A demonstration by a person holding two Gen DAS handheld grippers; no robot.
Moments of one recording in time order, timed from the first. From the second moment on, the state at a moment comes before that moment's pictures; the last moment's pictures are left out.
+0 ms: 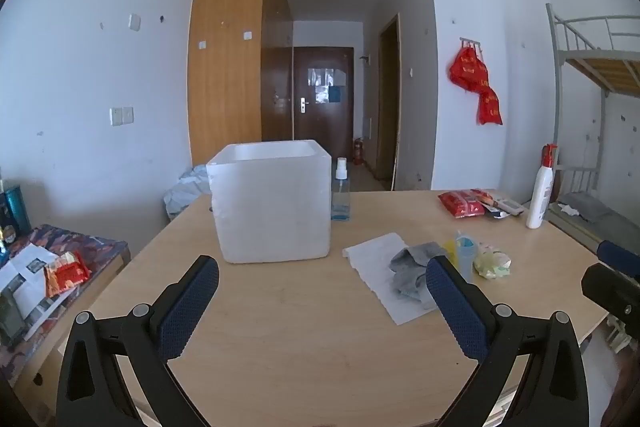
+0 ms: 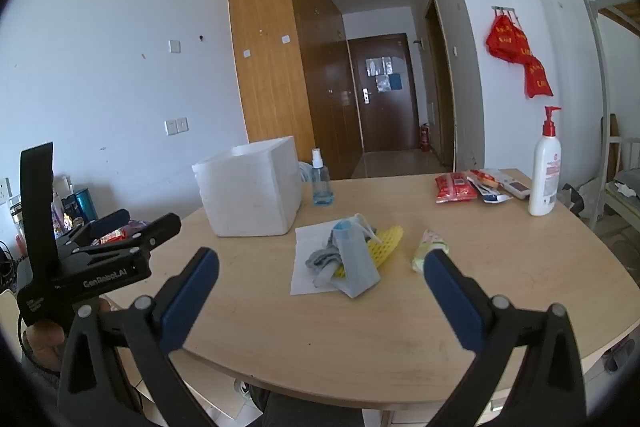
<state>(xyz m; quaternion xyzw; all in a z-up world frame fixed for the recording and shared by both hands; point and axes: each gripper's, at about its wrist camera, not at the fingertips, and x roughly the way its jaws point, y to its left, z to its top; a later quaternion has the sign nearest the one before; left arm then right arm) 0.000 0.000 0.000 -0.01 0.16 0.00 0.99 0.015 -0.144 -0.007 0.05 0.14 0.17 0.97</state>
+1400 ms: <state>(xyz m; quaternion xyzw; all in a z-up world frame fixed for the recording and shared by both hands) 0.000 -0.002 0.002 -0.01 0.15 -0.01 0.99 0.011 -0.145 -0.003 0.05 0.14 0.17 0.97</state>
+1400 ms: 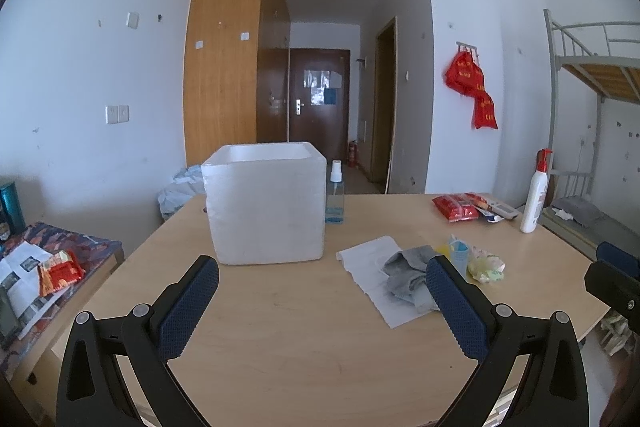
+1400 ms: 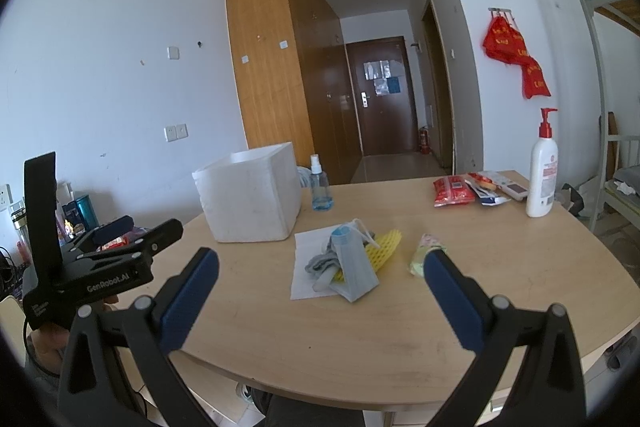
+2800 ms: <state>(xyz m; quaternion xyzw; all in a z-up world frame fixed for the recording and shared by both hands) -0.003 -0.002 0.002 -0.01 0.15 -0.02 0.99 0.009 -0.146 0.001 0.05 0.14 0.17 0.98</state>
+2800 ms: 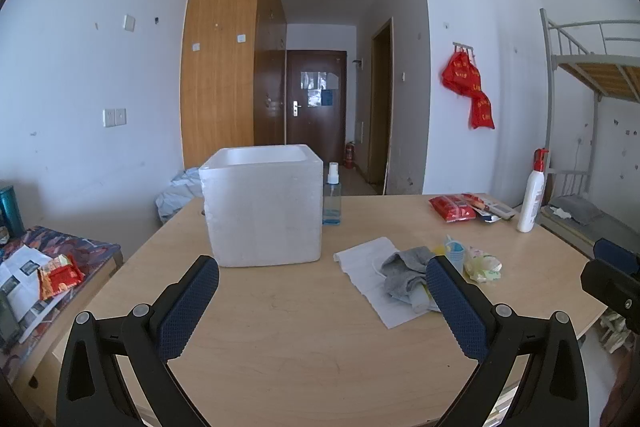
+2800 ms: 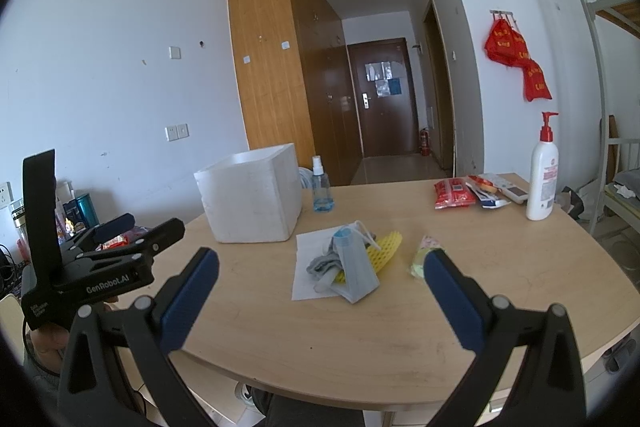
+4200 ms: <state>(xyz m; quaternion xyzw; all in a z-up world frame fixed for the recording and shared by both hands) 0.105 -0.035 -0.009 0.01 0.23 -0.08 0.97 0.115 -0.175 -0.019 0.05 0.22 0.11 0.97</state>
